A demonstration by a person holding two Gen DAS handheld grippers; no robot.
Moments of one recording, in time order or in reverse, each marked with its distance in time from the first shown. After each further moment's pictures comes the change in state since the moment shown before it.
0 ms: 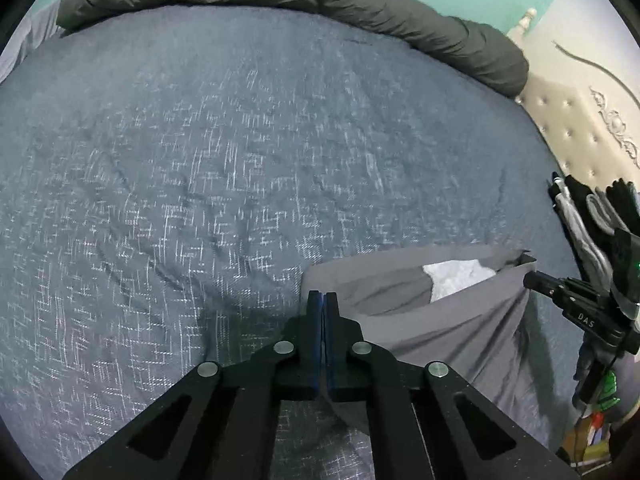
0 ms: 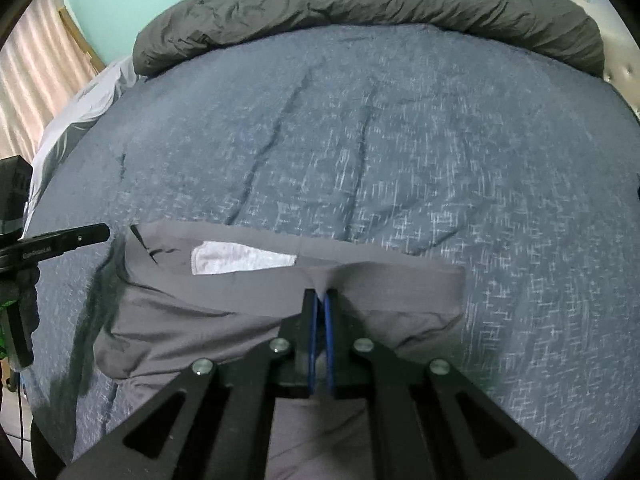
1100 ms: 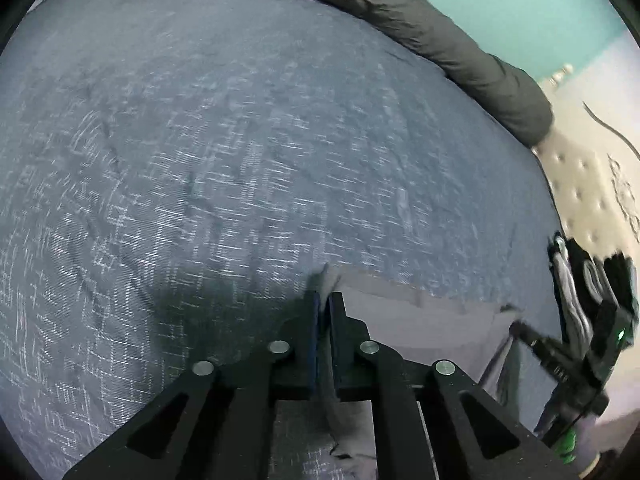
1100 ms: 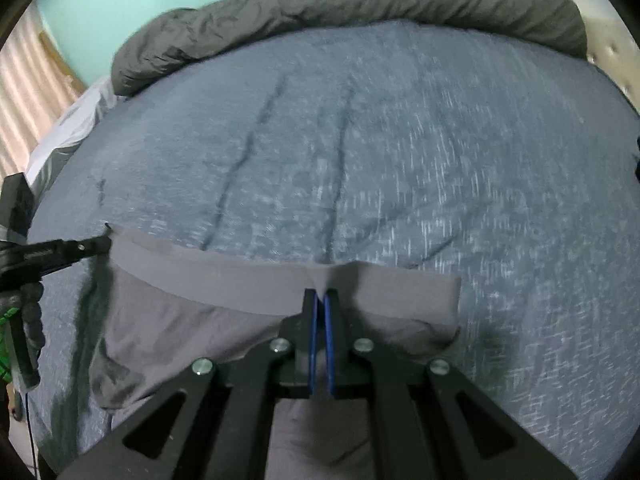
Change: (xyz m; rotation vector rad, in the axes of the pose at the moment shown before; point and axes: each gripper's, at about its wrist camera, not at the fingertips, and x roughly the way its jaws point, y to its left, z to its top) left arm 0.020 0.035 0.014 -0.210 -0.016 -0.084; right arm 0.026 -0.012 0.013 0.091 -0.014 -0.024
